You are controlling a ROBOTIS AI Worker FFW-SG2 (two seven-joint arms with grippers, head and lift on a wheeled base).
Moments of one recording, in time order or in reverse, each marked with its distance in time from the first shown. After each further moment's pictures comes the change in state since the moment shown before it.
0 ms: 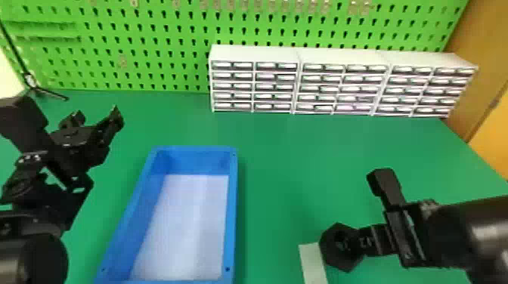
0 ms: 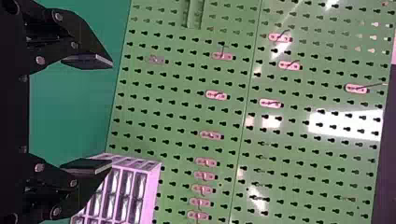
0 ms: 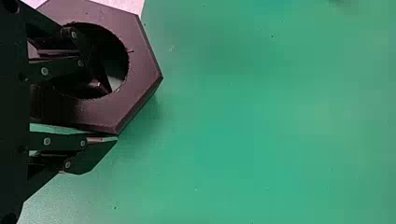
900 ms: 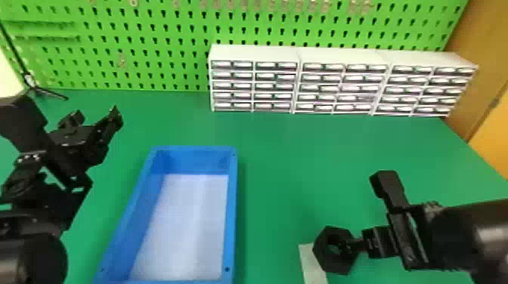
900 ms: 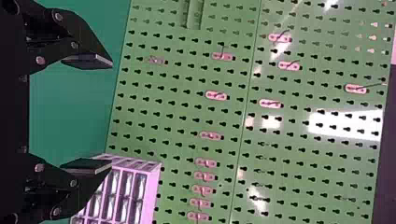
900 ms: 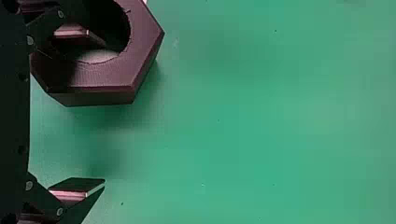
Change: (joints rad) left arm 0.000 0.000 0.003 -0.001 -0.002 0.000 0.000; right arm 0.005 0.002 -0.026 -0.005 -0.018 0.000 0.000
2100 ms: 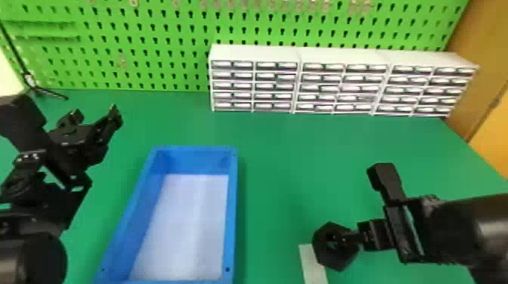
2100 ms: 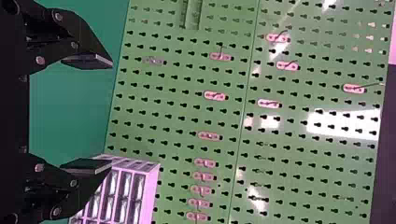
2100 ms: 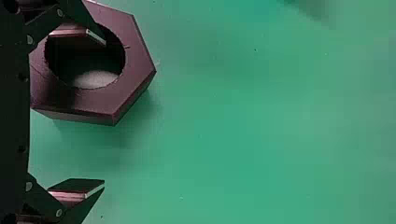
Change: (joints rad) left arm 0.000 0.000 0.000 -0.005 -0.003 0.000 0.000; right arm -0.015 0.013 0.002 -0.024 -0.015 0.000 0.000
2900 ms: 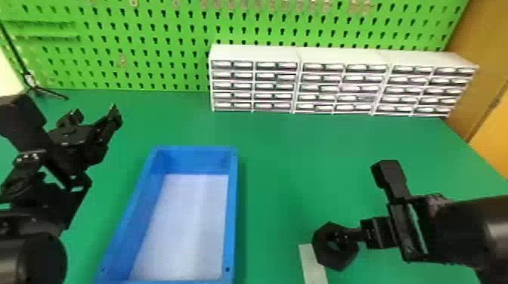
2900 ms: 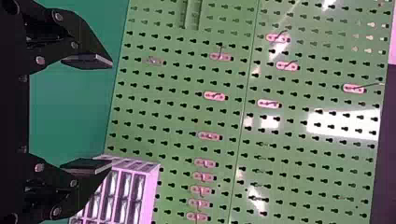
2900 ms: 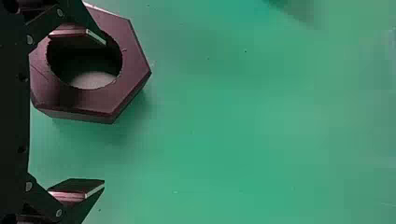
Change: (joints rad) left arm 0.000 0.000 0.000 0.000 -0.003 0.000 0.000; right arm 0.011 0.003 -0.020 -0.036 0.000 0.000 0.000
